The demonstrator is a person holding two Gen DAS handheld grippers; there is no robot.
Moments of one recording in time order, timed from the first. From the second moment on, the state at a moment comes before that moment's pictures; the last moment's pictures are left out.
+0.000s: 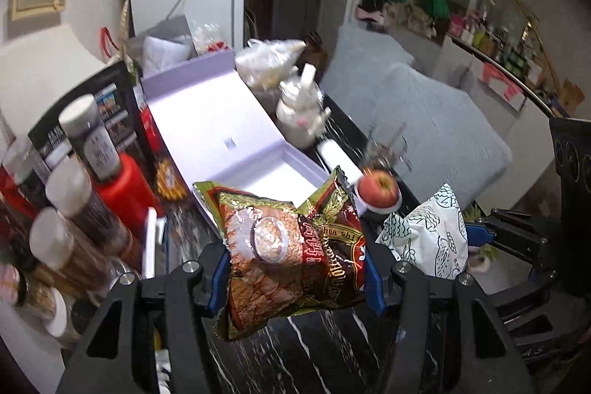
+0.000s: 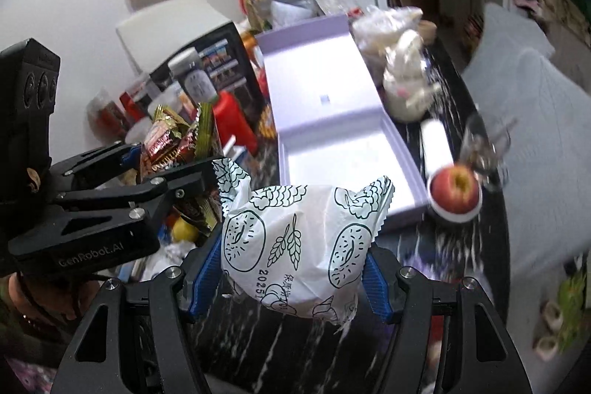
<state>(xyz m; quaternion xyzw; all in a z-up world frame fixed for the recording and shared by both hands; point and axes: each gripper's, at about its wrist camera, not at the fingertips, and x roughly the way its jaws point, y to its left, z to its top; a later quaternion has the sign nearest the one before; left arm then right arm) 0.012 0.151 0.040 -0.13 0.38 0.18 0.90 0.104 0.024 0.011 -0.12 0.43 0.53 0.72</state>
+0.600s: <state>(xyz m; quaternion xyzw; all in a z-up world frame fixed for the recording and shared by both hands) 0.112 0.250 0.018 -0.15 0.39 0.21 0.88 0.202 0.124 0.003 -0.14 0.41 0.55 0.72</state>
